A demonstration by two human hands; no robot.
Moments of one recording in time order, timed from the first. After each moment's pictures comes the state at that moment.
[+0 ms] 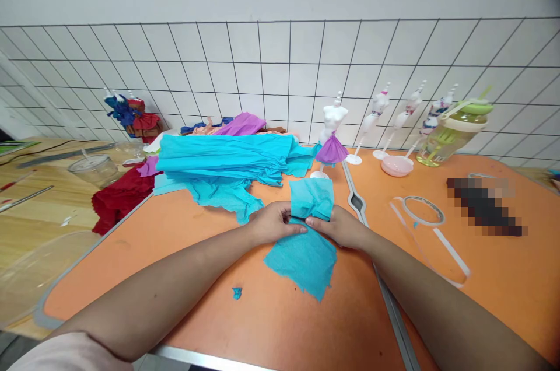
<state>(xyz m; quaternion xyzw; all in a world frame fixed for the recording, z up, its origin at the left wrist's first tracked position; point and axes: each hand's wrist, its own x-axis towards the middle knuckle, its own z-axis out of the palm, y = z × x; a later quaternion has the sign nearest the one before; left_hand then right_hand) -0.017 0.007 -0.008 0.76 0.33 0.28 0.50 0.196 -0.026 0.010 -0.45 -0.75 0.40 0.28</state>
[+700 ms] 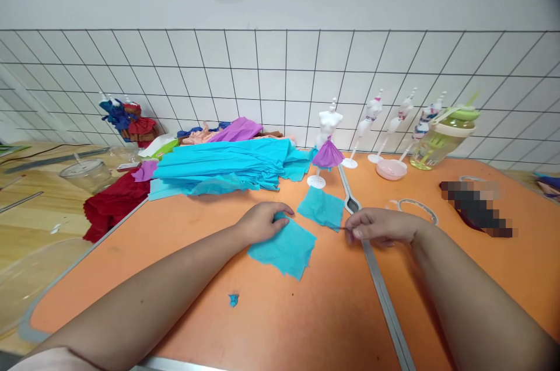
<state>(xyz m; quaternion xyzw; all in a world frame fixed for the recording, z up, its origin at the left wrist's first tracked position) -0.041 0.022 -0.001 0.86 0.39 0.22 0.25 0.284 -0.027 0.052 -0.43 -0.65 0.62 0.07</state>
